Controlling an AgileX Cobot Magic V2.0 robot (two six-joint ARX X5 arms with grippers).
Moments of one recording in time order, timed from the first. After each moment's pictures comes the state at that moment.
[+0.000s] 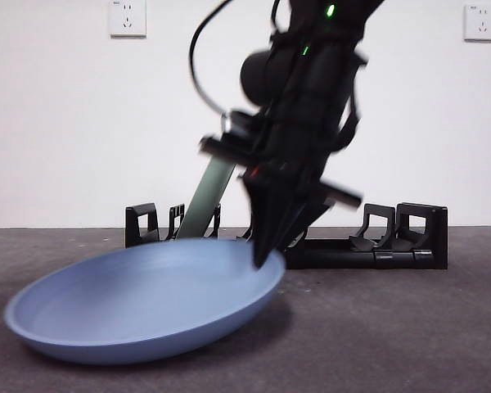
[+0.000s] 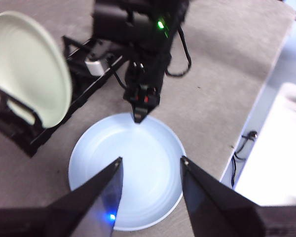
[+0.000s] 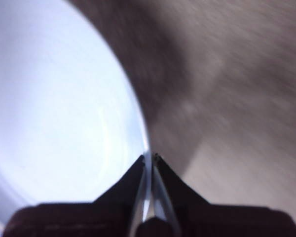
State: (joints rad) left arm -0.44 0.79 1.12 -0.99 0.42 0.30; right arm 0.64 1.94 1.46 -0.88 -0.26 0.14
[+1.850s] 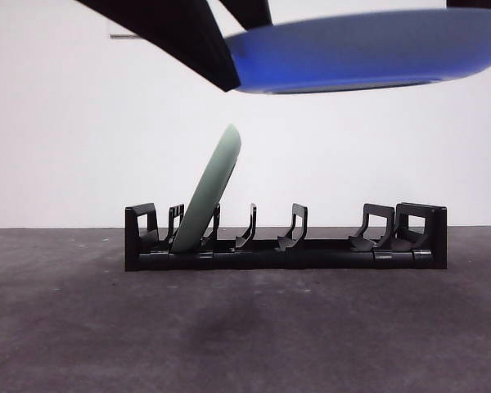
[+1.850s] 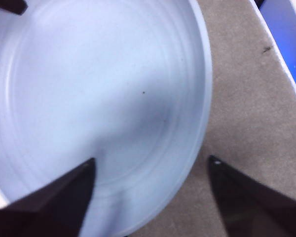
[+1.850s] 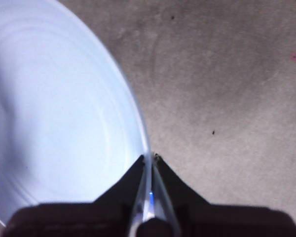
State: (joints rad) left arm -1.13 1.27 1.12 -0.68 -0.23 0.95; right arm 0.31 1.40 1.46 -1.35 -0.34 -0.02
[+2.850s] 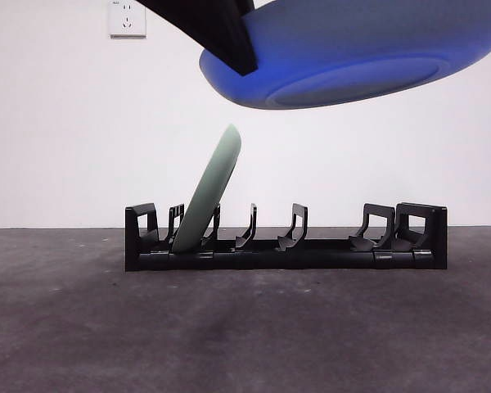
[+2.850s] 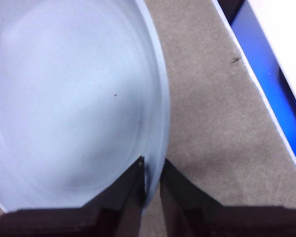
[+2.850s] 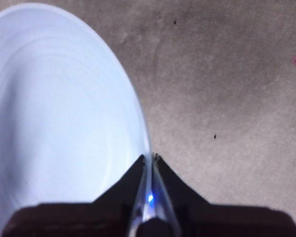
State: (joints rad) left arm -1.14 1.27 1.12 -0.72 -0.18 0.92; right arm 0.31 1.40 1.46 -1.34 -0.34 -0.02
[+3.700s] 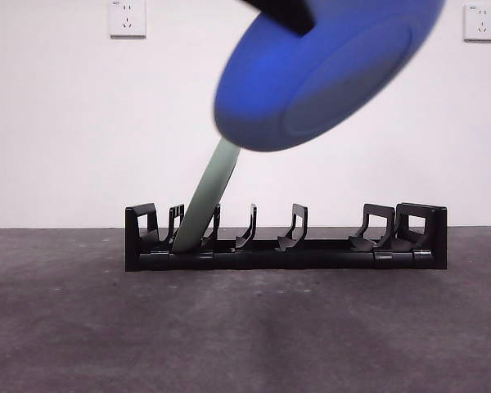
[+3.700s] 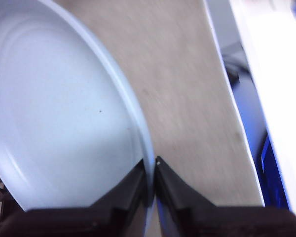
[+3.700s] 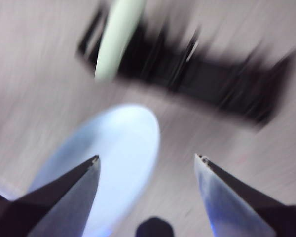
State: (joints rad) left arm -1.05 1.27 1.12 -0.54 0.06 0.64; right arm 0.31 1.27 1.75 -1.28 -0.24 -0.02
